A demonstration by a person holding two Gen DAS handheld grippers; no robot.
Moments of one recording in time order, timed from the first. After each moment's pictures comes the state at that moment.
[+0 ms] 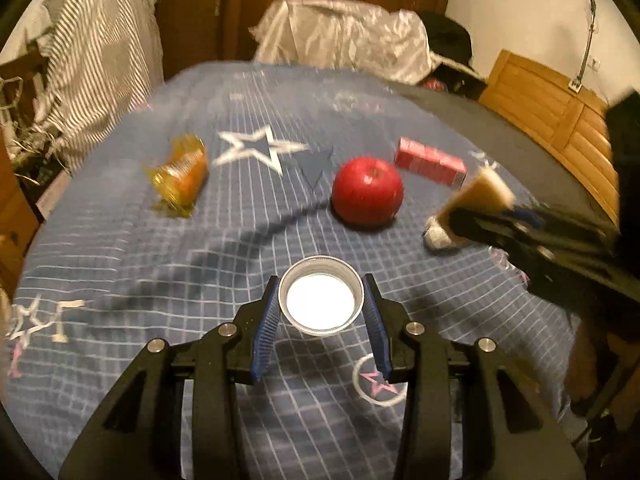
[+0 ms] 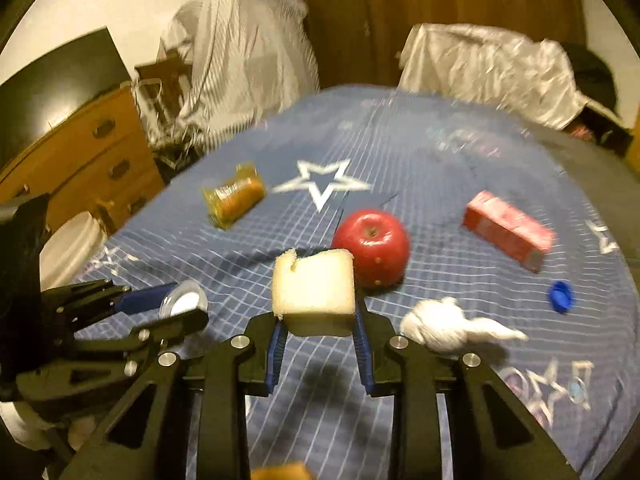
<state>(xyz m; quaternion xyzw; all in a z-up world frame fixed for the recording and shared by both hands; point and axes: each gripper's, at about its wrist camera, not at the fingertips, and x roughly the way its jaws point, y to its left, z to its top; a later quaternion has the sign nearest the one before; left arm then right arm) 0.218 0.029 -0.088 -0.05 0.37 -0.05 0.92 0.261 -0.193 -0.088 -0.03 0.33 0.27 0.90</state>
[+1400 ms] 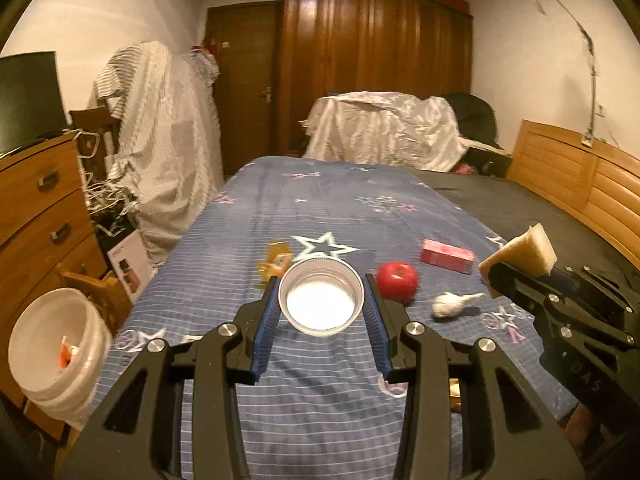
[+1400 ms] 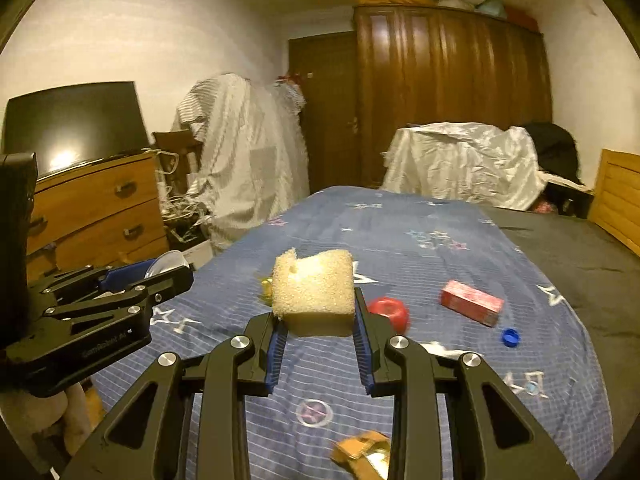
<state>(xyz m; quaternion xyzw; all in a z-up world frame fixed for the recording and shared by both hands) 0.106 0.067 0.018 -0.04 0.23 0.06 0.97 0.114 -0.172 0.019 -0.03 0.19 0.26 0.95</state>
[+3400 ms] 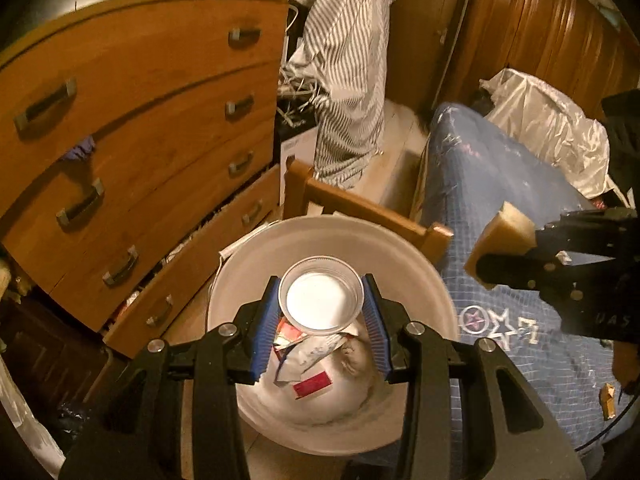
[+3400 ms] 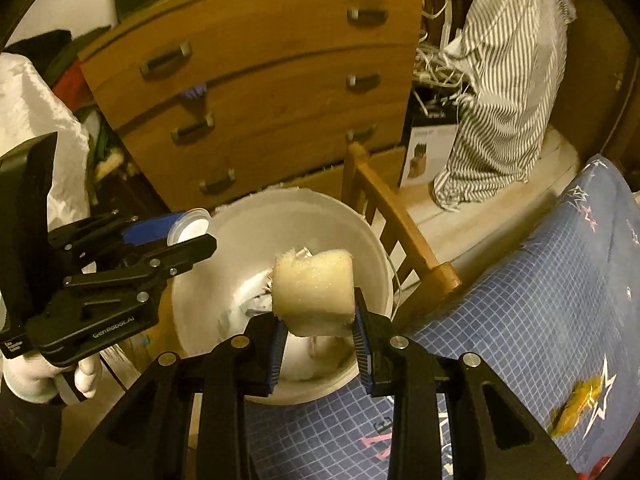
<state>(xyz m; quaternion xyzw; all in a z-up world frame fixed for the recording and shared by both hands) 0.028 0.479 -0.018 -0.18 0.37 0.24 0.88 0.151 0.432 0.008 -0.28 0.42 0.54 0.68</state>
